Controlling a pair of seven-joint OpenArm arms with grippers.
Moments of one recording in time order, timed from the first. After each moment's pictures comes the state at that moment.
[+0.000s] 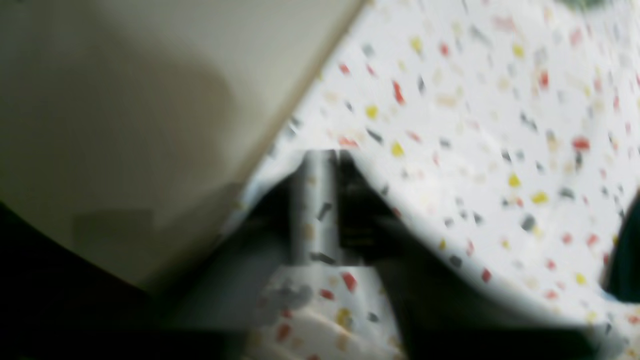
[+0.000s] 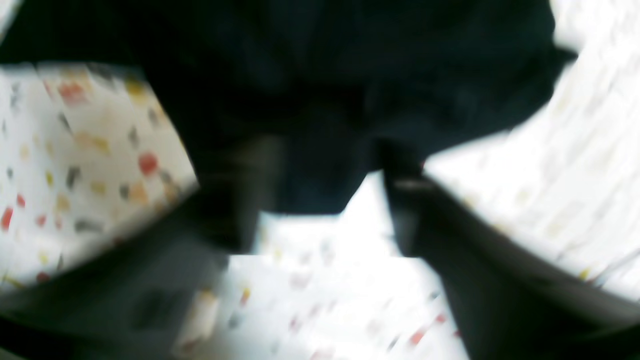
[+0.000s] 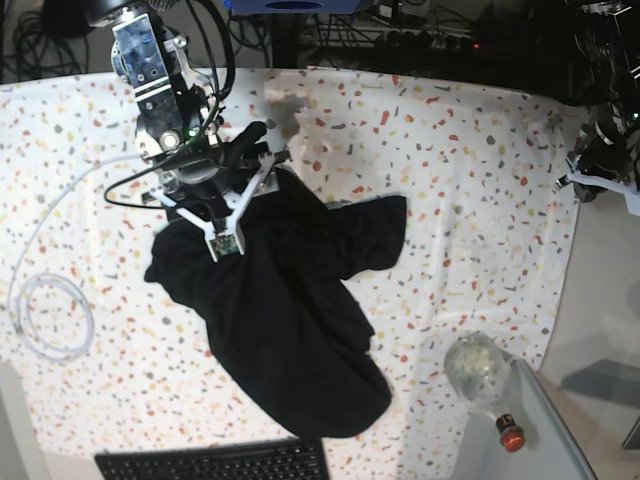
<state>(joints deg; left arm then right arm) 19.5 -21.0 -30.4 87.7 -31.9 -1.3 35.4 -10.7 1.0 -17.4 97.5 -2.0 -1.5 -53.3</state>
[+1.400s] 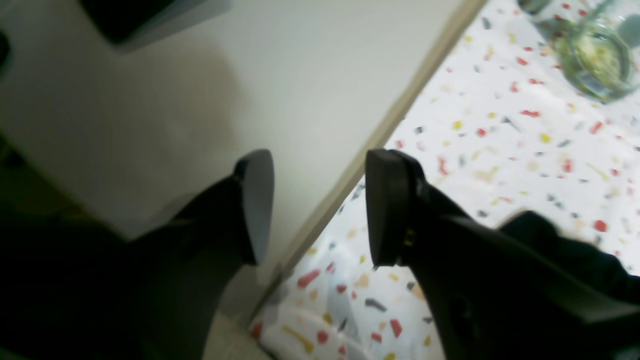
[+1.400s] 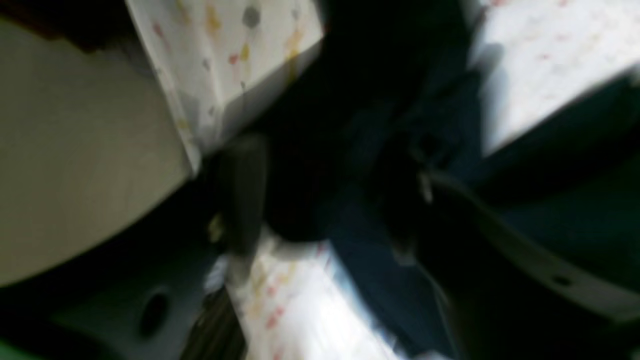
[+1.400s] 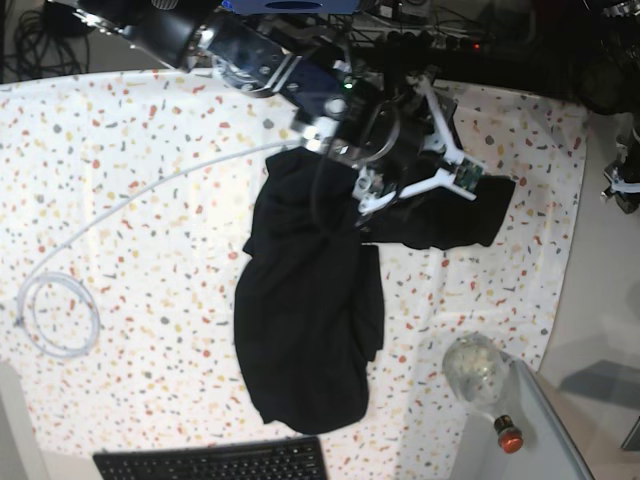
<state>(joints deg) 19.2 -21.9 -36.8 91.5 -30.8 0.2 37.2 4.4 0.0 -54.9 99.1 -1.3 9.1 -54.8</state>
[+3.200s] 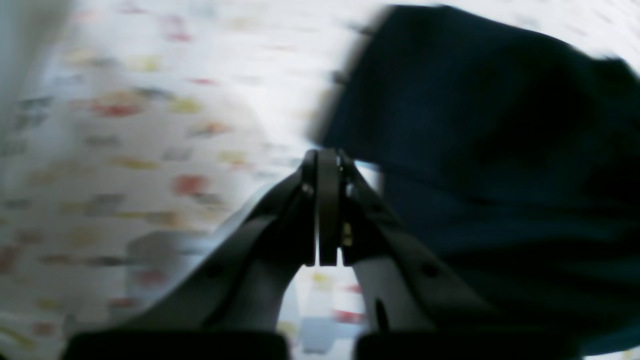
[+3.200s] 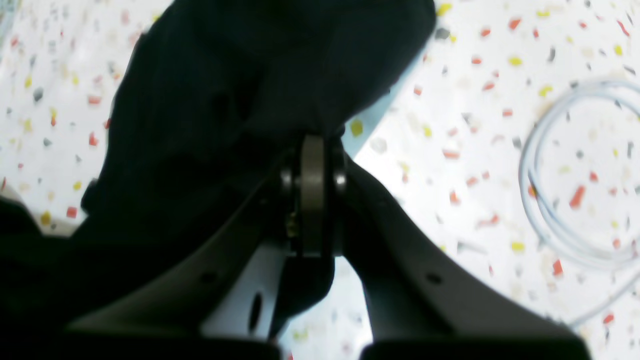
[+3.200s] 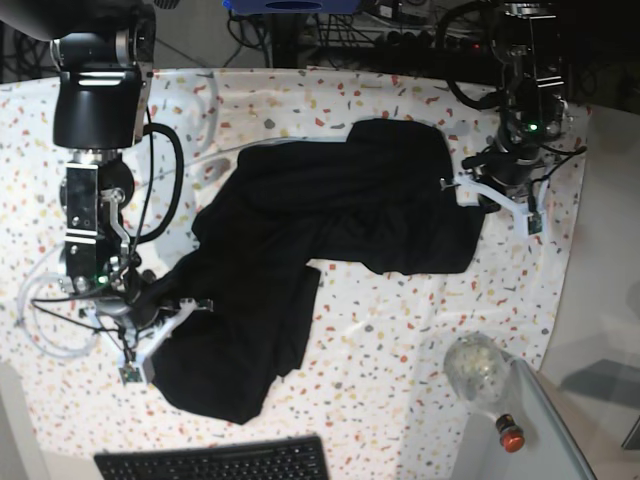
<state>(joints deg) 15.8 -8.4 -11.8 92.3 -15.2 -0.6 35.1 13.3 1.1 6.4 75.2 2.3 12.8 -41.9</state>
